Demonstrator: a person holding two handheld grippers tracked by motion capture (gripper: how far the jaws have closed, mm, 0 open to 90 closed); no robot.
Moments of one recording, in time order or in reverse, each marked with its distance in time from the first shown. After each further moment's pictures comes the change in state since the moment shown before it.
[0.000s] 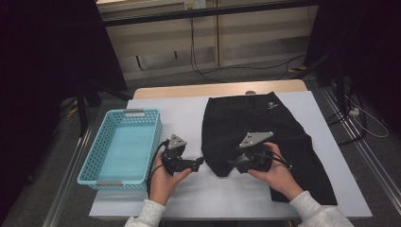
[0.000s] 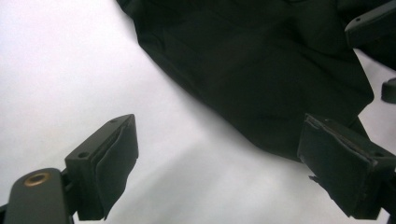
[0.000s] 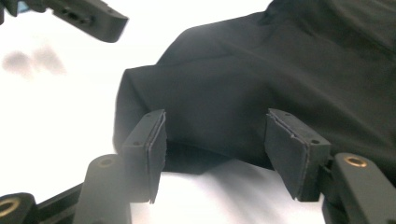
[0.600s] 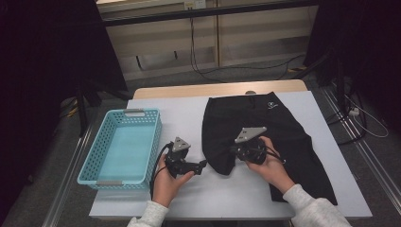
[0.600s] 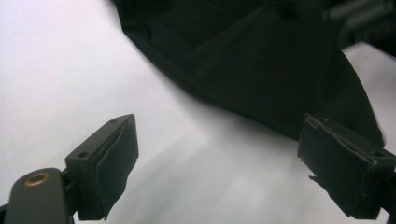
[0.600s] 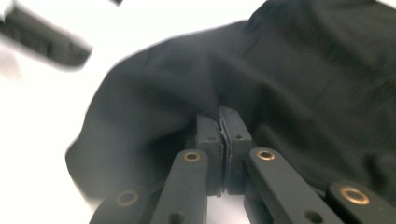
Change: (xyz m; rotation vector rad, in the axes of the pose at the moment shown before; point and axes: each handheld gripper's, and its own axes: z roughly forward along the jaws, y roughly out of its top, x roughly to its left) left arm -0.005 -0.003 0.007 0.024 -0.015 0.024; right arm -0.017 0.013 0.013 0.001 -0.042 -0.041
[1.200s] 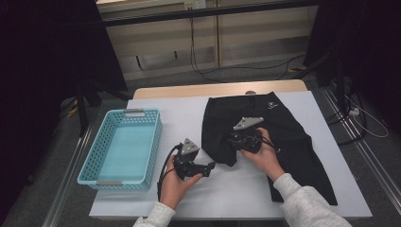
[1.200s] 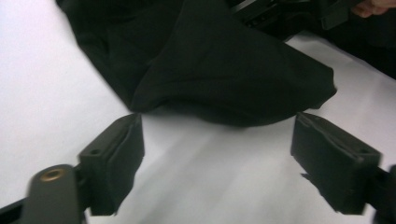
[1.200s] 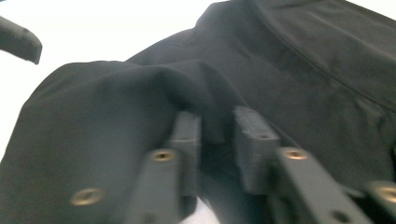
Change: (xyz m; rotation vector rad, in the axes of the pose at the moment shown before) left arm -0.022 0.003 0.013 -0.022 -0.071 0.044; right arm -0.029 0.004 0.028 -0.011 -0.104 0.107
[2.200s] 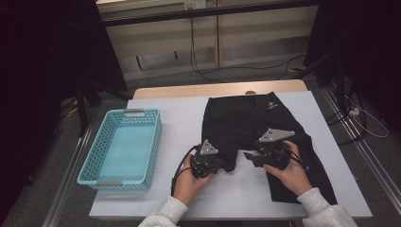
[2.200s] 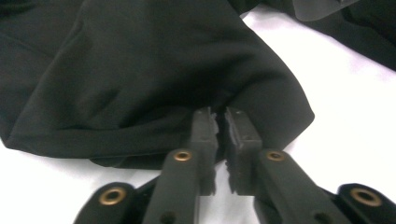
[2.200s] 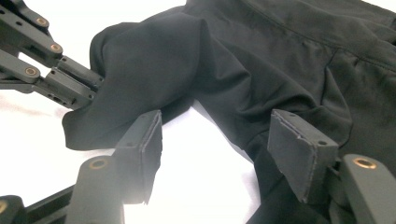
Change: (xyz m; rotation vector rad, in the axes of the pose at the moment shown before) left arm -0.022 0.007 0.037 0.086 -0.104 0.066; right arm 0.000 -0.045 -0.068 -0.034 -0.021 0.038
